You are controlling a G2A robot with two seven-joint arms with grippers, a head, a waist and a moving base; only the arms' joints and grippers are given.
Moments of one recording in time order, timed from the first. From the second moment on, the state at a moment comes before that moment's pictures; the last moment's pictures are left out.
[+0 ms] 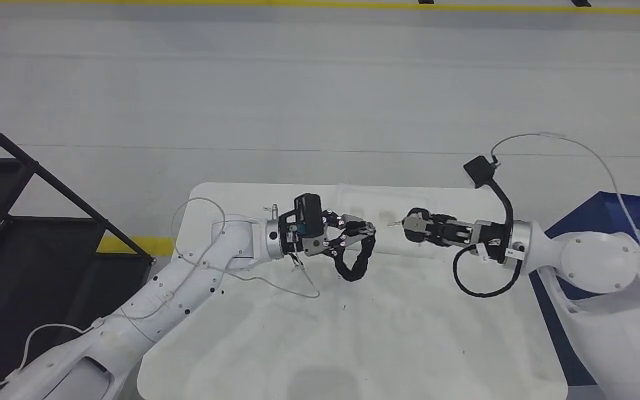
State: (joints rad) left arm 0.86 -0.93 -0.68 -1.53 1.24 -0.67 0.40; right arm -1.19 -0.94 1.38 -1.96 0.16 0.10 1.06
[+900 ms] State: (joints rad) left arm 0.90 -1.00 -0.67 -1.46 1.46 -0.49 0.63; right arm -1.07 -0.92 1.27 -2.11 -0.11 0.31 1.14
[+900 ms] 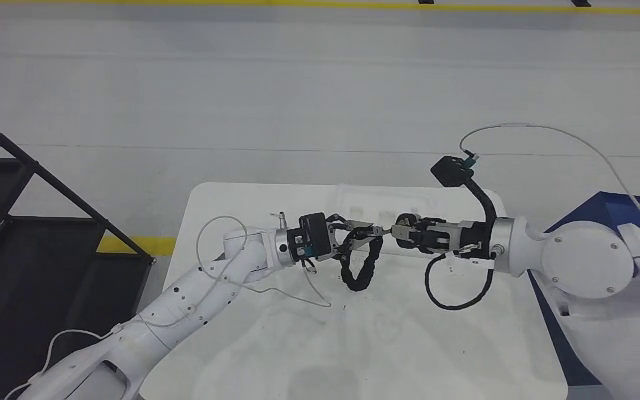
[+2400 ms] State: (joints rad) left arm 0.96 -1.04 -0.77 -1.48 1.57 -0.50 0.63; right arm -1.06 -0.91 1.25 -2.10 -0.06 0.36 1.10
